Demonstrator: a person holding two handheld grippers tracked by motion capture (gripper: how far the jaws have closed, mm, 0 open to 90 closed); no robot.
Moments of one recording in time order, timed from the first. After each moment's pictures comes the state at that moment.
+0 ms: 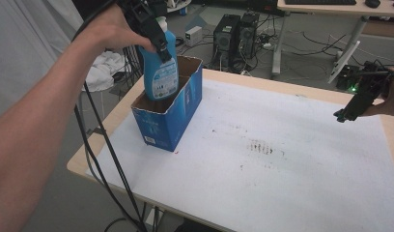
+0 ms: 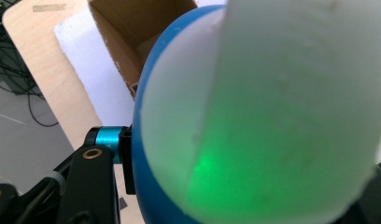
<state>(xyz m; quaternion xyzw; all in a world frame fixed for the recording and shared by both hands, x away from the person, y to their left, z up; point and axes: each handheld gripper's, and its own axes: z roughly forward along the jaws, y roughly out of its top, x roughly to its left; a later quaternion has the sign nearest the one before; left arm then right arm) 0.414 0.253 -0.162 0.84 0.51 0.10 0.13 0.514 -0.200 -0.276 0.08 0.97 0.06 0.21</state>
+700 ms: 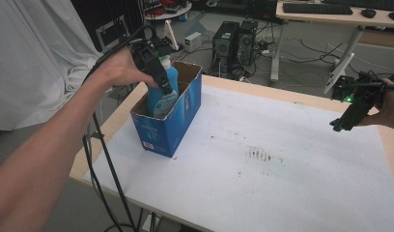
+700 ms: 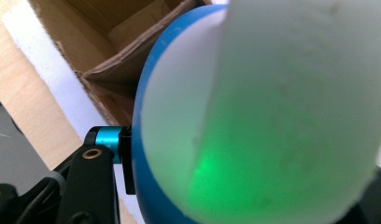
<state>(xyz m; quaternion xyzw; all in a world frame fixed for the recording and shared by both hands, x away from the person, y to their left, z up) 0.412 0.256 -0.227 0.87 0.47 0.09 0.13 0.511 -0.197 -0.278 0.07 0.97 0.06 0.22</state>
